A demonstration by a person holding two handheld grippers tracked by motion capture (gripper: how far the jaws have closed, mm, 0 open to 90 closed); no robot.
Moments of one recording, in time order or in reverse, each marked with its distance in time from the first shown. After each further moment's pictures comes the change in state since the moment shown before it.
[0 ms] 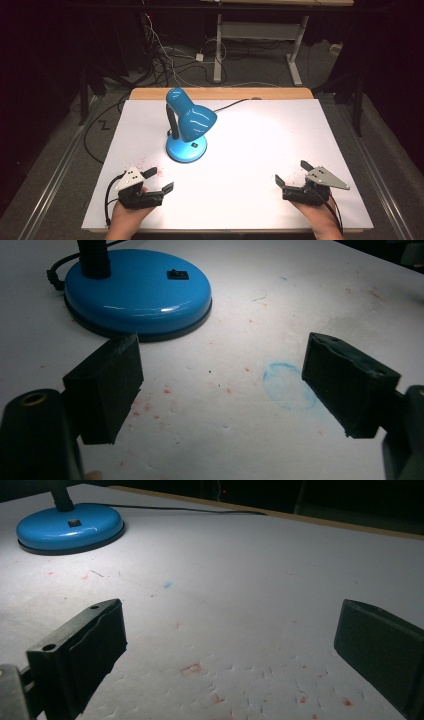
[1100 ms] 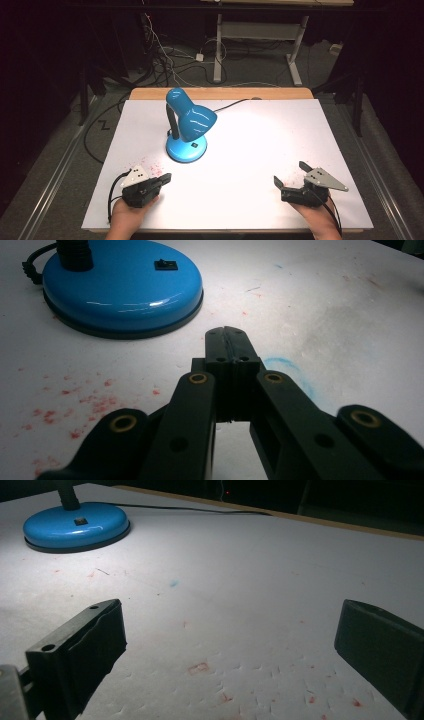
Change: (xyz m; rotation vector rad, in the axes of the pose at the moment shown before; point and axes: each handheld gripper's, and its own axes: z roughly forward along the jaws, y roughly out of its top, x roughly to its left) left arm -0.003 0.006 0.007 0.050 -0.014 0.016; right arm 0.004 -0.002 0.000 -0.005 0.011 -0.011
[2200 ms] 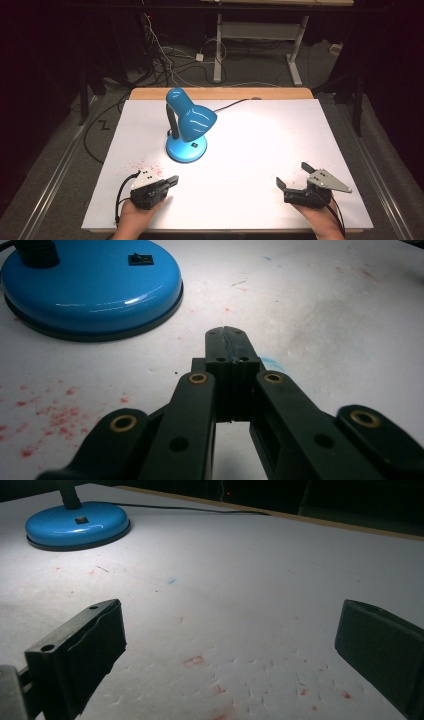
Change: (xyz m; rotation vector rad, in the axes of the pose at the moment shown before) left arm -0.017 0.003 0.014 0.023 0.007 0.023; right arm -0.004 -0.003 -0.005 -0.002 0.004 0.002
